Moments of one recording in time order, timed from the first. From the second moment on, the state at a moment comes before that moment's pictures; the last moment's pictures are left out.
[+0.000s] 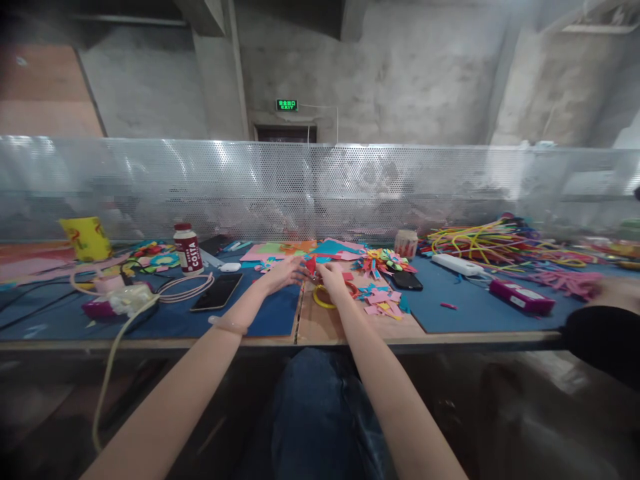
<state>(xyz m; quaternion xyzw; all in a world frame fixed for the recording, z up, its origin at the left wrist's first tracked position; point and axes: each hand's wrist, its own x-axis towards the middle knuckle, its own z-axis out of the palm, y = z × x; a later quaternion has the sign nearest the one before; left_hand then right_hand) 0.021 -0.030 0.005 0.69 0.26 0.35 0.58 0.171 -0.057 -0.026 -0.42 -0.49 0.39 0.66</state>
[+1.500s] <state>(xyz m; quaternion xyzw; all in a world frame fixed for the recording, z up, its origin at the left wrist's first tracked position) 0.020 -0.029 0.009 0.68 0.22 0.39 0.57 0.170 -0.063 -0.024 -0.34 -0.49 0.45 0.67</state>
